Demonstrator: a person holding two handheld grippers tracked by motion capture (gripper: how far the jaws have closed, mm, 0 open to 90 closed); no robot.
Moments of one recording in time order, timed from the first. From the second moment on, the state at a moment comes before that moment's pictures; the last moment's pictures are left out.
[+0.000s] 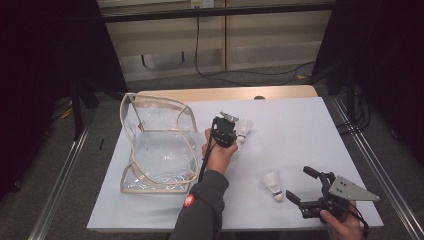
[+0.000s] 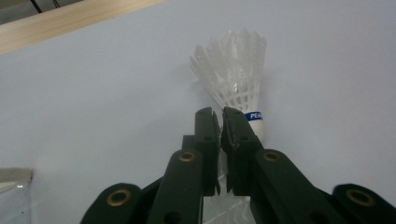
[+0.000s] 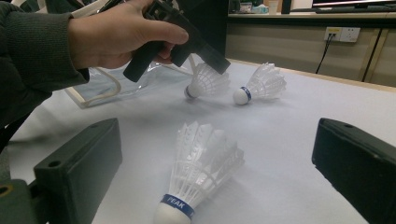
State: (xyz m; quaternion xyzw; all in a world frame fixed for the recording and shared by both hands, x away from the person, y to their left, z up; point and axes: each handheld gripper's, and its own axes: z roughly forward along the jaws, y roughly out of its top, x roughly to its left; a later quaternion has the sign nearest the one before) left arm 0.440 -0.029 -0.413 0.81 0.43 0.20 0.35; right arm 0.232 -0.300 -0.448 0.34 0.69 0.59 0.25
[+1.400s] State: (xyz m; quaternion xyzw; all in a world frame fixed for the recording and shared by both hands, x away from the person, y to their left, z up) left arm 0.441 -0.040 -0.418 0.80 0.43 0.17 0.37; right arm 0.232 -0.300 -0.447 0.34 0.69 0.59 0.25
